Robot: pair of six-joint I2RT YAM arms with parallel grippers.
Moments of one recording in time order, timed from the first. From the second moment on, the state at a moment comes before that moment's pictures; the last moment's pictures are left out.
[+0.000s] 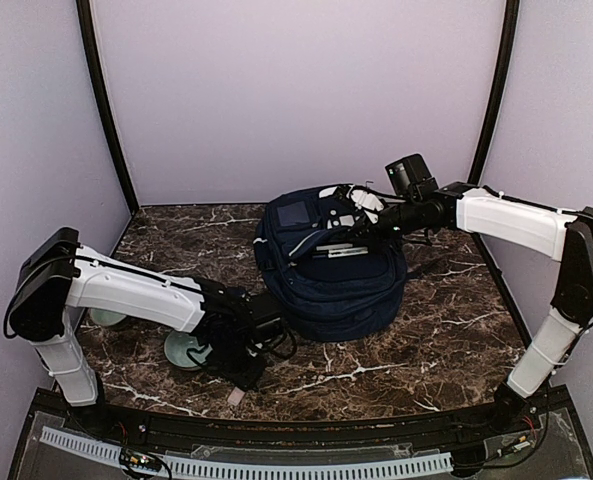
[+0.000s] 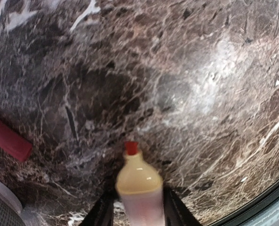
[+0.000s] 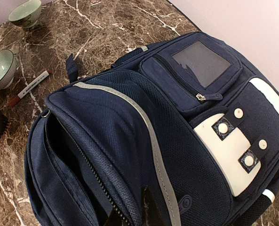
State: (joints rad) left arm -1.14 1.76 1.07 -0.81 -0.01 -0.58; right arm 0.58 1.66 1.35 -0.45 -0.36 -0.44
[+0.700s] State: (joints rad) left arm -1.14 1.83 1.18 -0.83 0.03 -0.52; right arm 0.58 1.66 1.35 -0.45 -0.36 -0.44
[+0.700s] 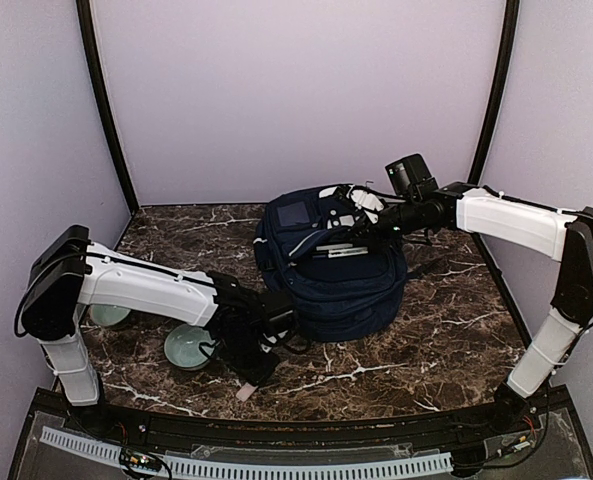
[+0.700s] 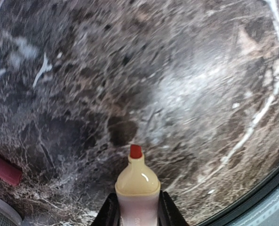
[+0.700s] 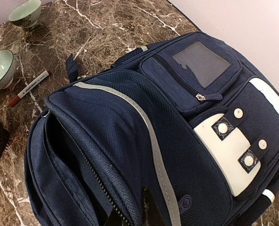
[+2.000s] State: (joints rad) left arm -1.20 2.11 1.62 -0.14 -0.55 0.71; right arm 0.58 1.66 1.35 -0.45 -0.38 -0.44
